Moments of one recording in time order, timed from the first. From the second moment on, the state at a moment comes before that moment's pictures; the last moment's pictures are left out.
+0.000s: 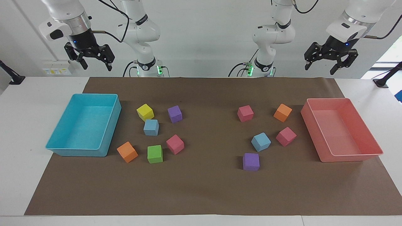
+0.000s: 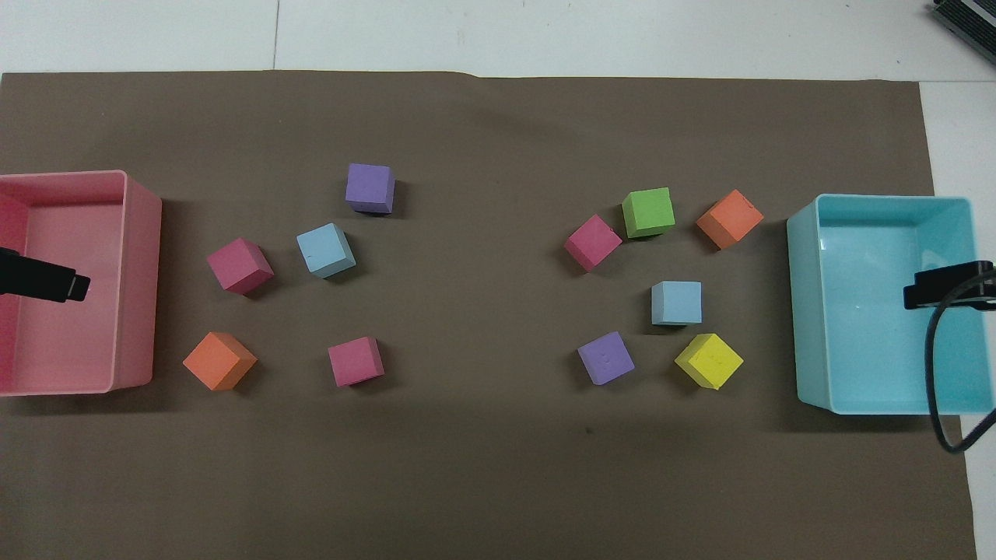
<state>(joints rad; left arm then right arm) -0.04 -0.04 -0.03 -1.45 -0.05 1.39 0.21 0.05 -0.12 -0.08 -1.60 -0.03 1.47 0.05</state>
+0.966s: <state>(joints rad) -0.04 -0.04 -0.03 -1.45 -0.05 1.40 0.21 0.05 -0.12 -0.07 -1.60 -0.03 1.47 0.05</state>
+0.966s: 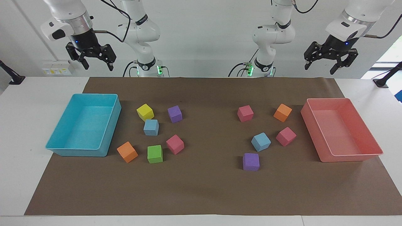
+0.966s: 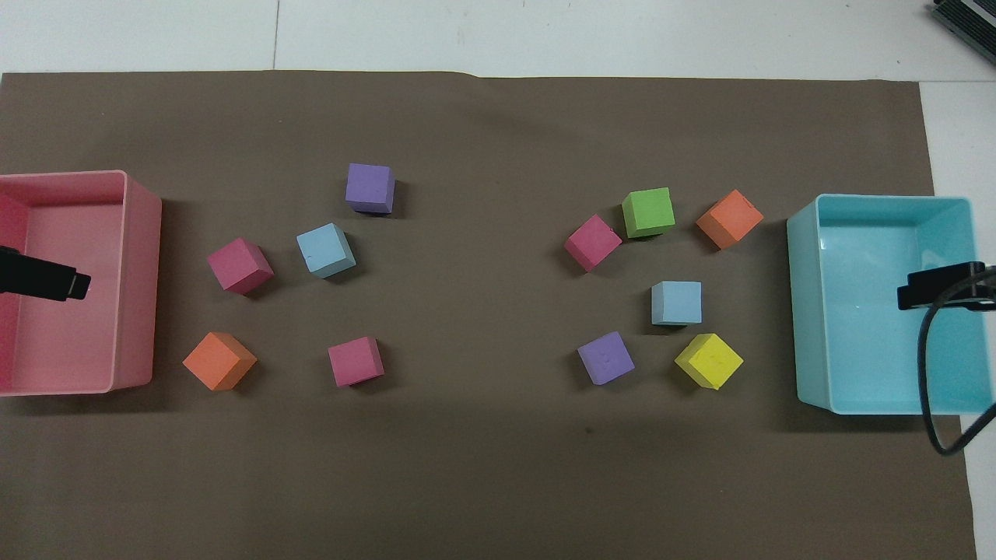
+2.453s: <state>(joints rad) -0.04 -0.04 -0.03 -1.45 -0.05 1.39 0.21 0.05 -0.13 -0.07 -1.63 -0.03 1.47 0.05</state>
